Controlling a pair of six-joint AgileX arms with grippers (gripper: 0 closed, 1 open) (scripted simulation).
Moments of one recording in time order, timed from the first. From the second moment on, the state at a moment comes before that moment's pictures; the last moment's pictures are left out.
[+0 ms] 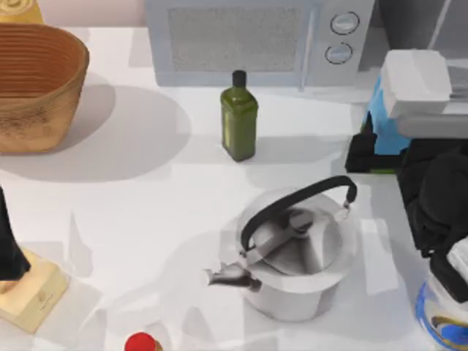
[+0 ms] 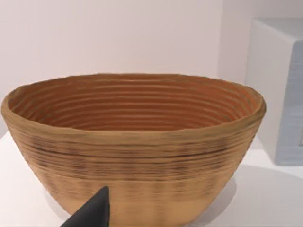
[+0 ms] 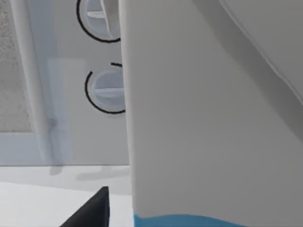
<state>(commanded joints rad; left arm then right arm) 0.00 0.00 0.00 0.00 0.00 0.00 0.39 2.11 0.55 1.47 0.42 0.06</state>
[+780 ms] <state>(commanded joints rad) 0.00 0.00 0.00 0.00 0.00 0.00 0.34 2.20 0.74 1.36 0.37 0.05</state>
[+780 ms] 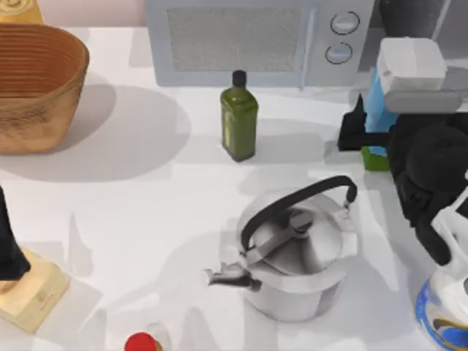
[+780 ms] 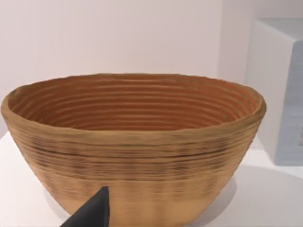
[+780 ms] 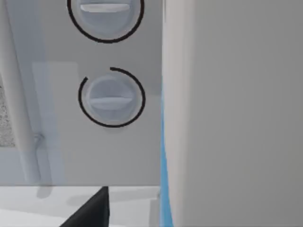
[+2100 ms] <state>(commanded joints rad) 0.00 0.00 0.00 0.00 0.00 0.00 0.33 2.22 0.75 1.36 0.37 0.05</state>
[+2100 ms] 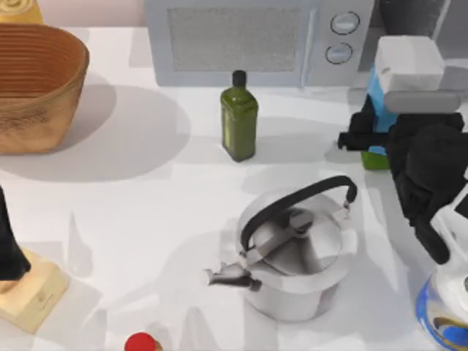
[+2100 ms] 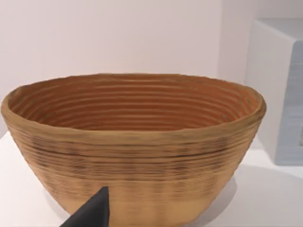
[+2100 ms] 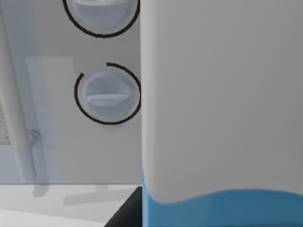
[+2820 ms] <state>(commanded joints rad) 0.00 0.00 0.00 0.00 0.00 0.00 0.33 2.10 0.77 1.21 0.36 0.05</state>
